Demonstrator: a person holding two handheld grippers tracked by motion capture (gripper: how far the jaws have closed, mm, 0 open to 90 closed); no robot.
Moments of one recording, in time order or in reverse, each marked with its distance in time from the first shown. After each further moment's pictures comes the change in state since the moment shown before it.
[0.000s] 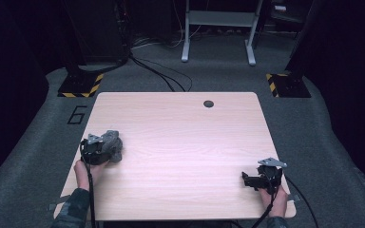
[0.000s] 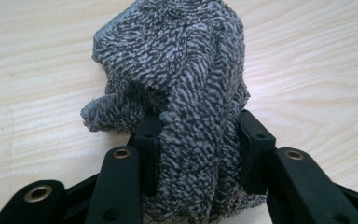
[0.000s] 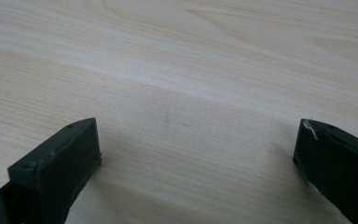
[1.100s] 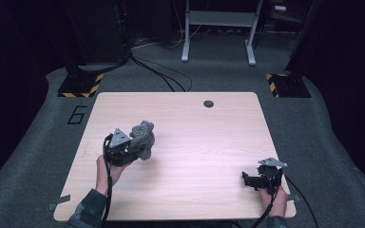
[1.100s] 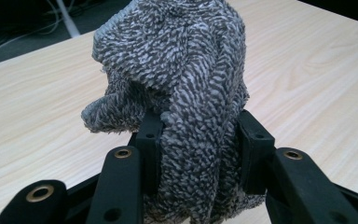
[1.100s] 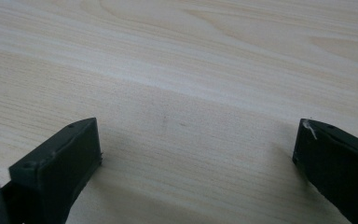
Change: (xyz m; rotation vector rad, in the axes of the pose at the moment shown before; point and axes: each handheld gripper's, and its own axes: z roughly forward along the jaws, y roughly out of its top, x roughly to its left) left arm -0.109 0.049 -0.043 -0.156 -0.250 0.242; right arm 0.000 0.000 0.000 0.001 -0.006 0.009
